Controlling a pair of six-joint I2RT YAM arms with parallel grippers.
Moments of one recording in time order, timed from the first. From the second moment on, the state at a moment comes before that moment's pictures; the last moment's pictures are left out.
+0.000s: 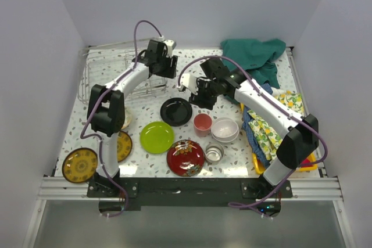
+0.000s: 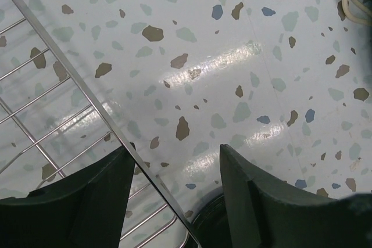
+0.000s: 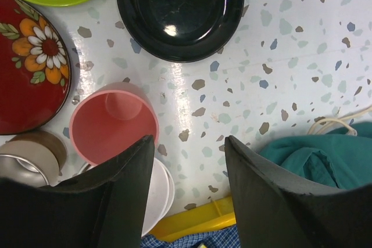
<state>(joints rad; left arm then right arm) -0.35 2.07 1.72 -0.42 0.11 -0.09 0.66 1.64 1.56 -0.90 -0.22 -0.74</state>
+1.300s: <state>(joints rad) 0.14 1.45 1.36 -0.59 0.08 0.06 0.81 2.18 1.87 -0.89 -0.37 -0.71</state>
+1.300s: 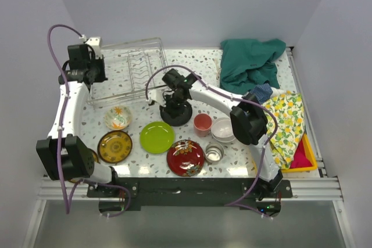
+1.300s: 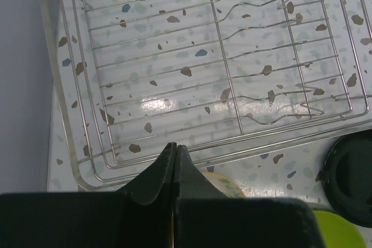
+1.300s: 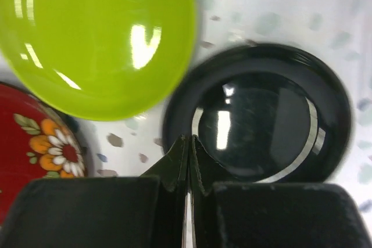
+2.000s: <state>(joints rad) 0.16 1.24 1.36 -0.62 0.09 0.01 1.04 2.26 1.81 -0.78 -0.44 -0.68</state>
